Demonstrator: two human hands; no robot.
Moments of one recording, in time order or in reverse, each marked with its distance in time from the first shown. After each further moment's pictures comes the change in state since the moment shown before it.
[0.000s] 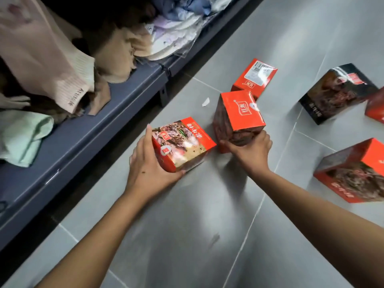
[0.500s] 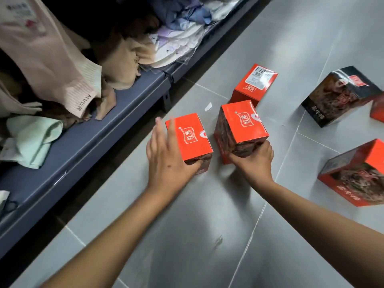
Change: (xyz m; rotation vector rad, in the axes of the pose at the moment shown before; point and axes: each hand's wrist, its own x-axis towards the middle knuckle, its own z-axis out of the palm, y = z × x) left_hand 0.005 0.048 0.014 0.107 0.130 0.121; right_hand -0.018 0.011 -0.004 0.094 -0.001 -0.024
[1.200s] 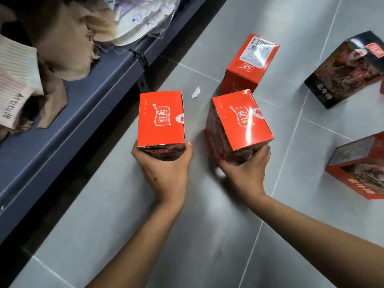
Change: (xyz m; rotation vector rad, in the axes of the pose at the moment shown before) left_hand 0.017 0.011 0.071 -0.607 0.422 -0.580; right_hand -0.008 0.023 0.034 0.102 0.097 0.069
